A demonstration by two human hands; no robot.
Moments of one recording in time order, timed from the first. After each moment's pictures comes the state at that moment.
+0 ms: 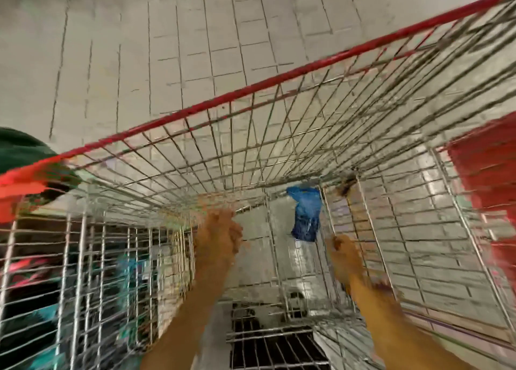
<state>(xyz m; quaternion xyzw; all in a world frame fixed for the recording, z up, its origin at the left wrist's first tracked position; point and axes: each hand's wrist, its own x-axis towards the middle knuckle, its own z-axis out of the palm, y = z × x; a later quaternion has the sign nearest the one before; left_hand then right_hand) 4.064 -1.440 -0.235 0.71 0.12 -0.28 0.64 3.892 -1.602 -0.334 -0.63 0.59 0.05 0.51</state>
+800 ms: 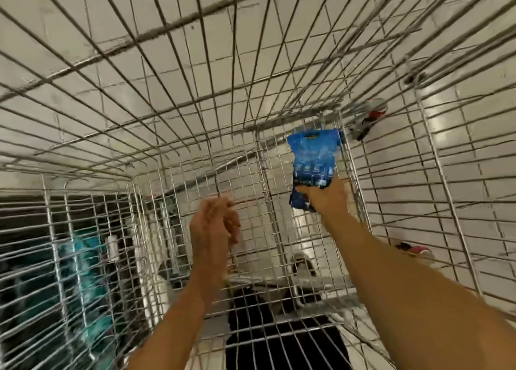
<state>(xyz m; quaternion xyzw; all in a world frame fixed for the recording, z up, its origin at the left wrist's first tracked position) 4.040 -1.417 -0.431 0.74 0.08 -0.34 0.58 3.947 -1.606 -0.554 -0.56 0.63 0.01 0.54</state>
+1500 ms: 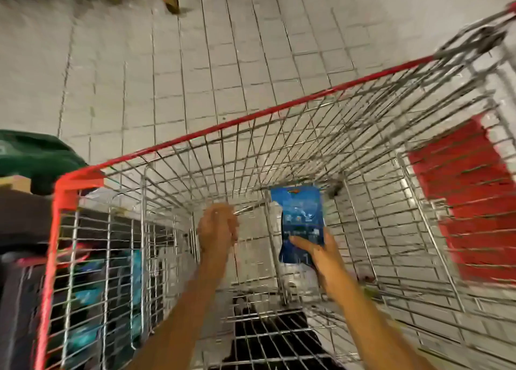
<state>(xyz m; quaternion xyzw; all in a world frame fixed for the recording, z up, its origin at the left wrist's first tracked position) 4.070 -1.398 -0.169 0.72 0.13 -0.28 0.62 3.906 -1.533 -0.226 -0.47 0.51 -0.07 0.72</state>
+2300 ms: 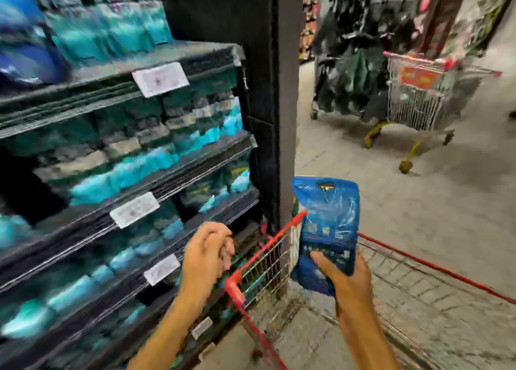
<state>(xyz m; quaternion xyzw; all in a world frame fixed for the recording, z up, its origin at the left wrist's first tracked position) 3.917 -1.123 0.139 0.71 0.10 0.20 0.66 3.955 -1.354 0.085 -0.59 0.03 -0.01 0.81</state>
